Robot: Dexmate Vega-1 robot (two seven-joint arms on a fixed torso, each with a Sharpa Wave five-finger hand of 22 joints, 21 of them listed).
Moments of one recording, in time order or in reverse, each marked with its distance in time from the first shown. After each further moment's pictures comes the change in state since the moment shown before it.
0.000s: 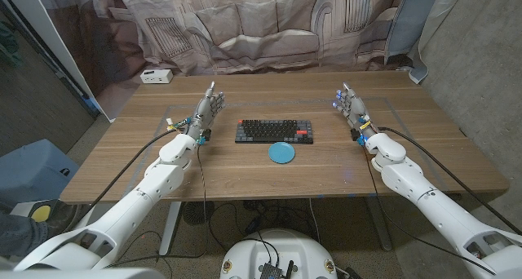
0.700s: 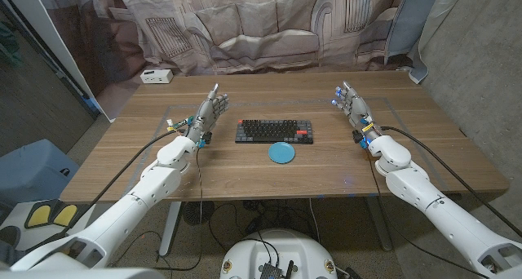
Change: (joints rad) left arm 0.046 0.053 -0.003 -0.096 0.010 0.019 -0.002; left_hand 0.000 0.000 0.000 0.000 0.000 0.025 0.004 0.008 0.000 0.027 -0.002 0.009 -0.012 0.020 0.007 0.011 0.000 -0.007 -0.007 -0.017 0.000; right arm -0.068 -0.041 0.009 -0.089 -0.062 0.084 -0.015; right_hand 0.008 0.006 0.004 -0.004 0.000 0.041 -0.012 0.012 -0.003 0.041 0.008 0.010 -0.007 0.029 -0.004 0.004 -0.003 0.038 0.005 0.000 0.000
